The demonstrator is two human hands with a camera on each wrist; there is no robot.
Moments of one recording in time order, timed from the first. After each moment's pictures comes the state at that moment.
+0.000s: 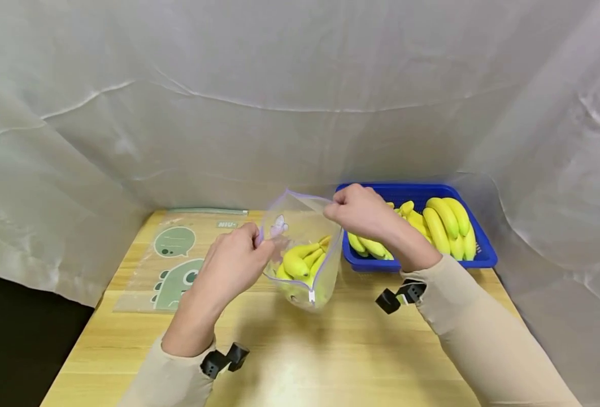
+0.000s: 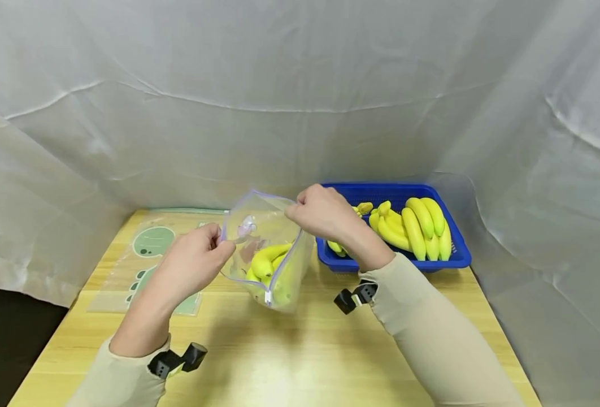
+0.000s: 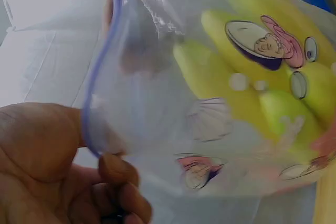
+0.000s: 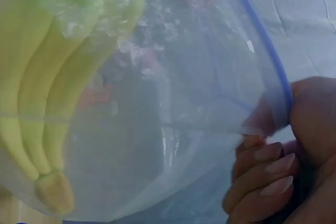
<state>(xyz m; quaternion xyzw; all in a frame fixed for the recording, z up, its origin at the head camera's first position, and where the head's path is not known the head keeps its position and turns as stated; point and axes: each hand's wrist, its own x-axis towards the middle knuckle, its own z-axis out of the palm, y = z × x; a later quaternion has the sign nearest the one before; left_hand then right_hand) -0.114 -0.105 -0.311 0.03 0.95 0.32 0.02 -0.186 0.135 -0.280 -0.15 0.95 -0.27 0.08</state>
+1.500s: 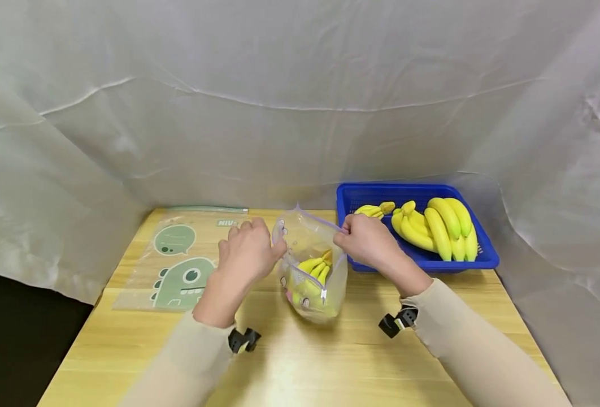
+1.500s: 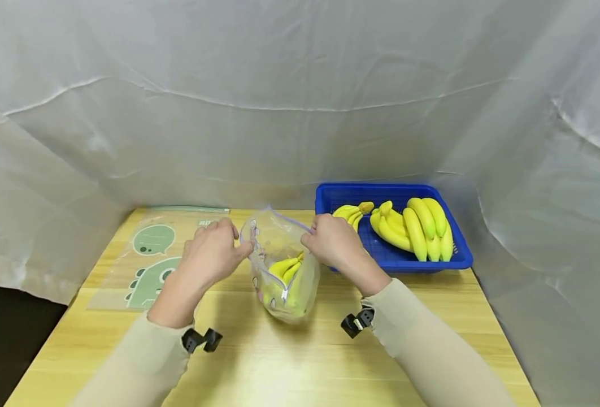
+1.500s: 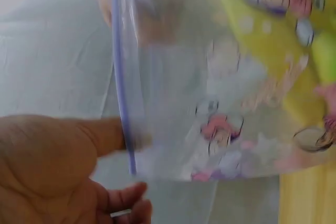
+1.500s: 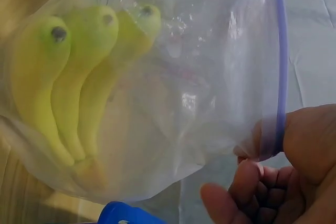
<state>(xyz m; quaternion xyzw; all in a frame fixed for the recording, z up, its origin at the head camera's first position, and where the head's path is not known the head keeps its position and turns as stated) -0.157 -0.088 -0.352 0.01 0.98 0.18 -0.01 -0.185 0.150 -0.348 -0.09 0.97 -0.21 0.04</state>
